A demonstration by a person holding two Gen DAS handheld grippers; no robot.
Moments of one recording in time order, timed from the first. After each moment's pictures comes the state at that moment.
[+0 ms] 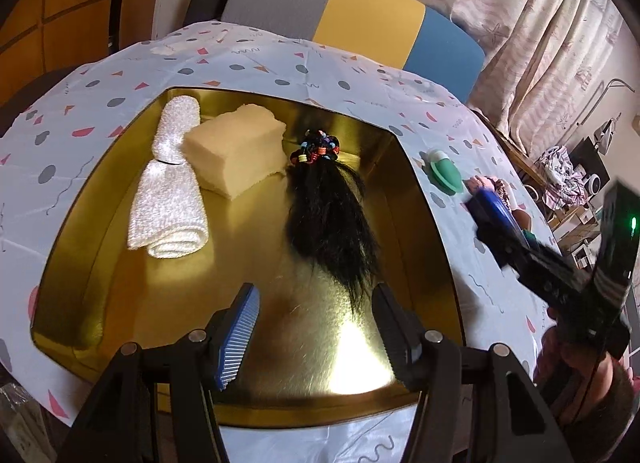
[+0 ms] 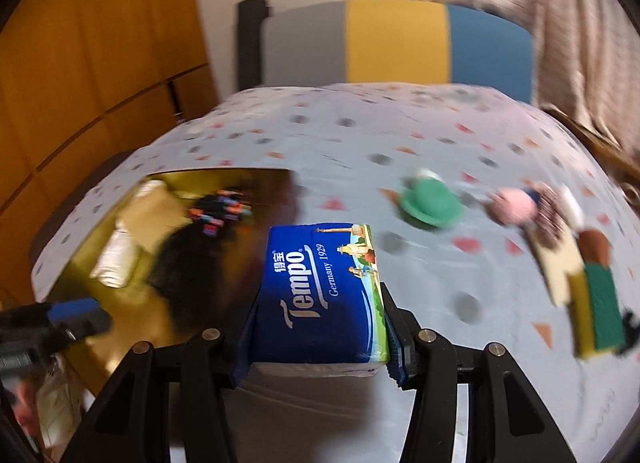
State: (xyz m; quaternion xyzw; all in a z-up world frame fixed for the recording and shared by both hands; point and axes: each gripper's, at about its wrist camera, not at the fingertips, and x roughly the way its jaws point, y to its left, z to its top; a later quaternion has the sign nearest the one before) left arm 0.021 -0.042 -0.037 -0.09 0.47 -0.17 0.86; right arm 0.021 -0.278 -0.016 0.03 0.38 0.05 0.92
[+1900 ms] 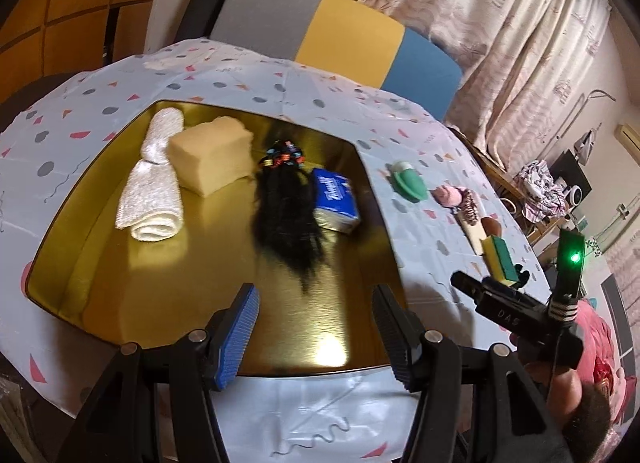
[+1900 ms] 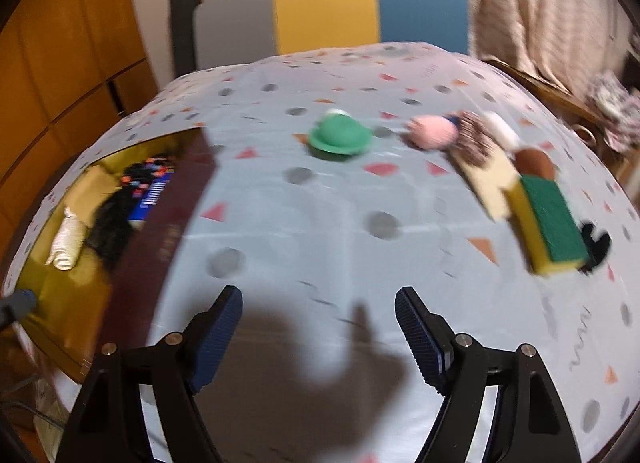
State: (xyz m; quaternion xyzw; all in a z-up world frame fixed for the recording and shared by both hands) left arm -0.019 -0.056 -0.018 -0.12 0.42 -0.20 0.88; right arm -0.031 -0.348 -0.047 0.07 0.43 -0.07 0.90
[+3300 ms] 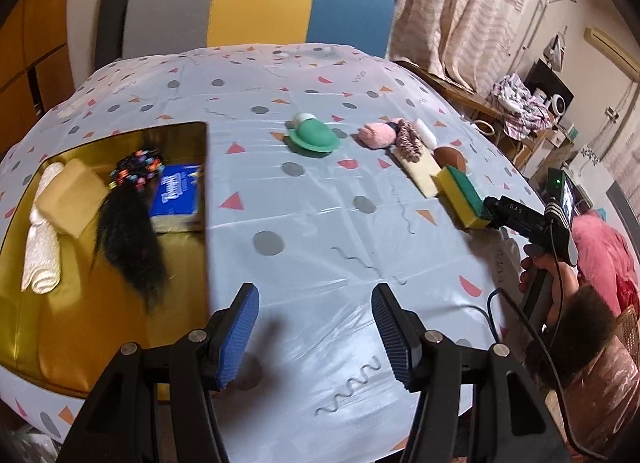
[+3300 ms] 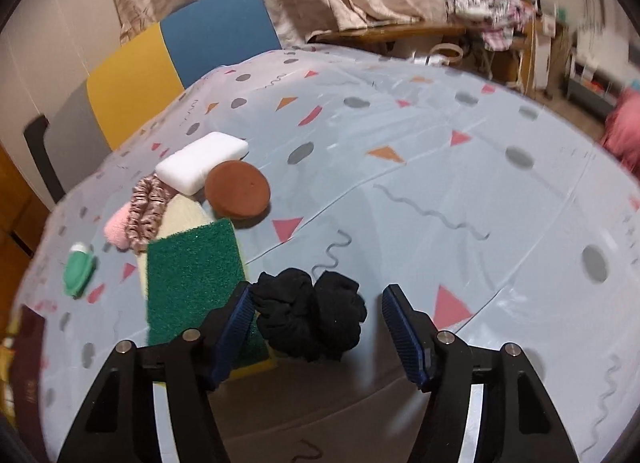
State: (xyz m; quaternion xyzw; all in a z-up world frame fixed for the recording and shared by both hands) left arm -0.028 -0.214 -0.006 0.02 0.45 -0.26 0.85; right arm -0.054 -0.640 -0.077 0.25 0.37 -0.23 0.87
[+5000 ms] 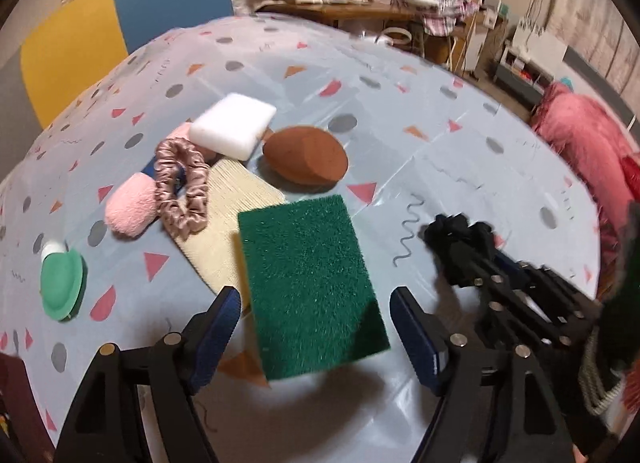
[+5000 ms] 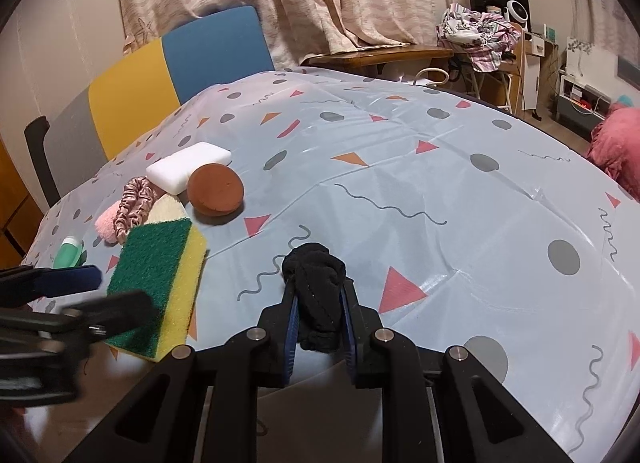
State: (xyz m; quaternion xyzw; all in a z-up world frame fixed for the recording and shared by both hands) left arm 0.031 -0.528 -0.061 0.22 0.46 -0.37 0.78; right arm -0.087 -0.634 -0.083 0.20 0.33 -0.26 0.88
